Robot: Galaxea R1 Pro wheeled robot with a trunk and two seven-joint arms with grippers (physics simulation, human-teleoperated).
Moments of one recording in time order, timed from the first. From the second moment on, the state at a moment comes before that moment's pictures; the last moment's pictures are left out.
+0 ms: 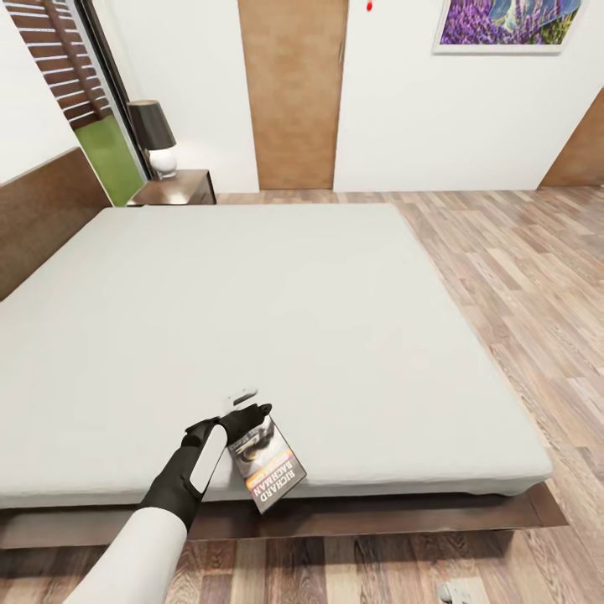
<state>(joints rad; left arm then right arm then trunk) -0.66 -0.15 0.04 -0.85 0.42 0.49 0.07 -0.48 -0.20 -0.16 0.05 -0.08 0.04 0.83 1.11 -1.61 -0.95</state>
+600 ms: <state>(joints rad) -0.66 -0.15 0.04 -0.85 0.42 0.49 0.07 -0.48 -0.21 -0.16 0.05 -0.08 0.04 0.83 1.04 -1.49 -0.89</state>
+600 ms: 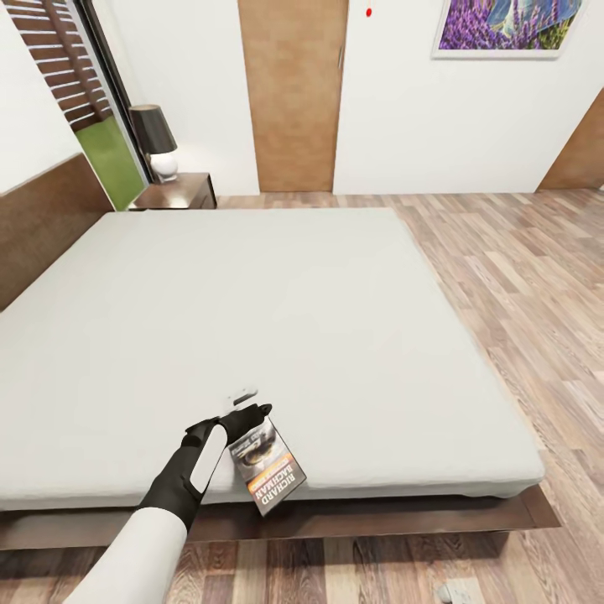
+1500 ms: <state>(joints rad) -0.66 -0.15 0.04 -0.85 0.42 0.49 0.07 -0.48 -0.21 -0.16 0.05 -0.08 0.04 0.83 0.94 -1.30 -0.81</state>
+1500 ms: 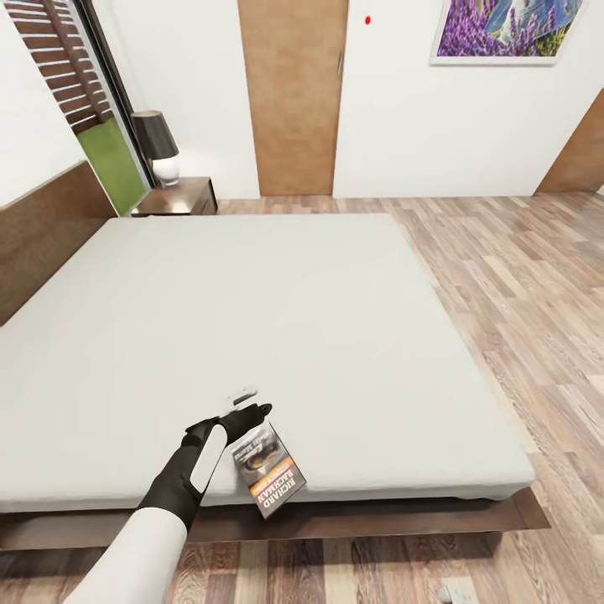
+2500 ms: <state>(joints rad) -0.49 0.09 0.03 -1.09 0.50 0.84 -0.59 -0.48 -0.21 -0.16 0.05 -0.08 0.04 0.83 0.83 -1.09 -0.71</state>
